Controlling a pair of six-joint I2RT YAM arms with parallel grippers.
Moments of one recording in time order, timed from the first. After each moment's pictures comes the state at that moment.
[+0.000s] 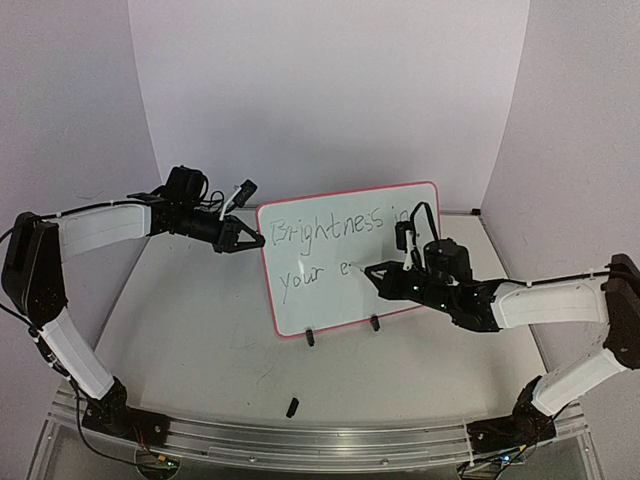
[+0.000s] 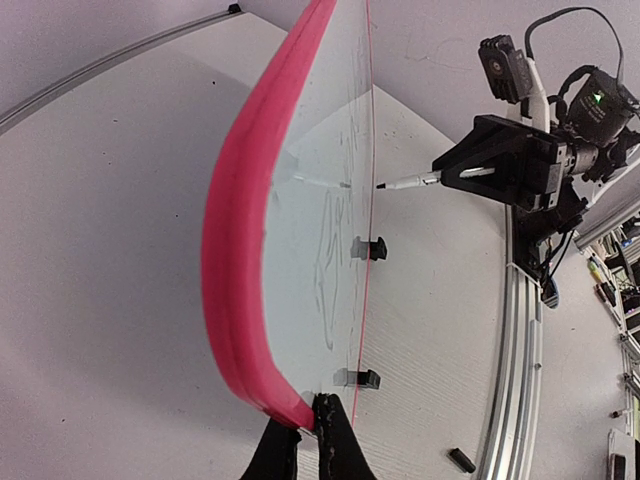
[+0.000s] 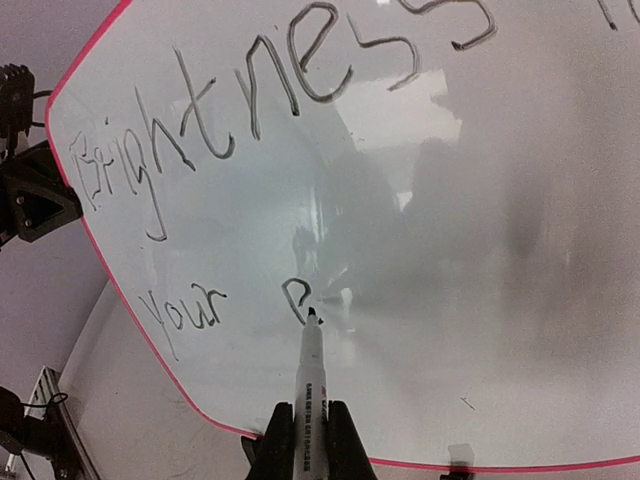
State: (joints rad) left arm -0.41 1.63 1.23 -0.33 0.83 0.17; right arm 0.78 1.45 0.69 0.39 0.03 0.58
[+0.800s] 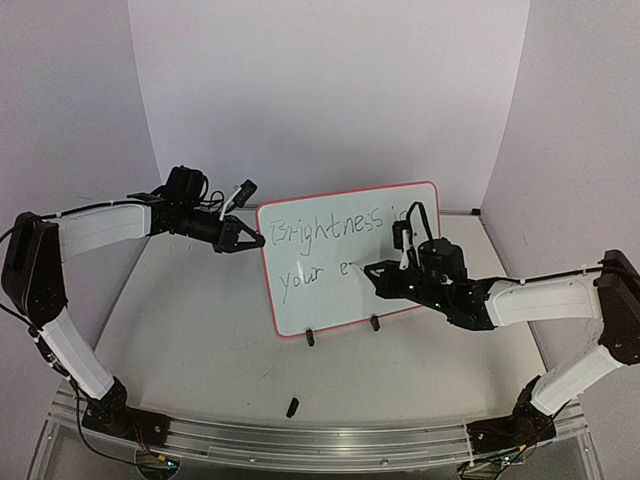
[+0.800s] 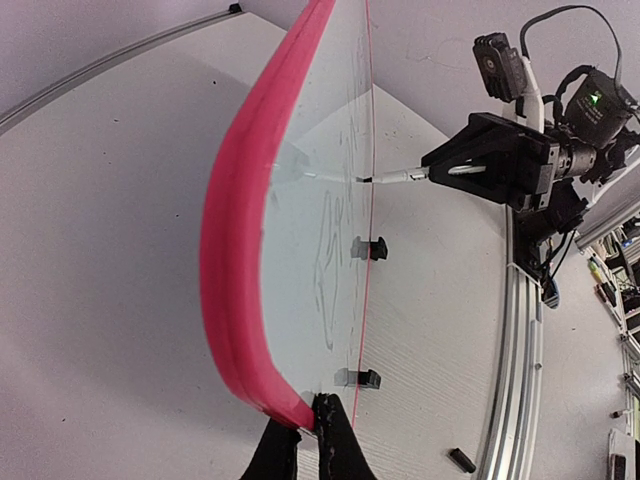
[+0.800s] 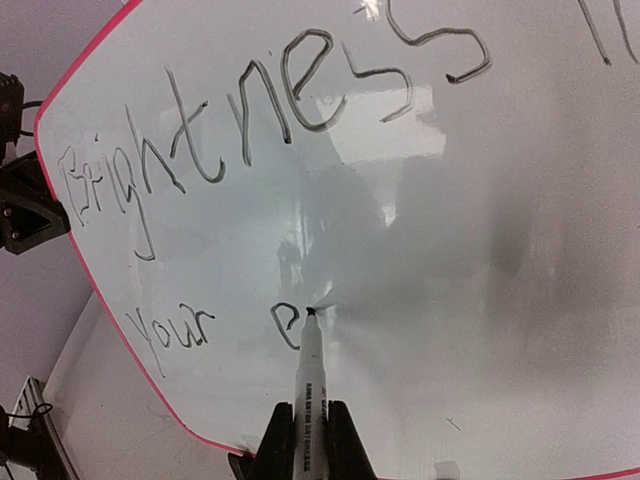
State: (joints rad) left arm -0.41 1.63 1.23 -0.33 0.83 0.17; right arm 0.78 1.47 0.71 0.40 0.08 0.55
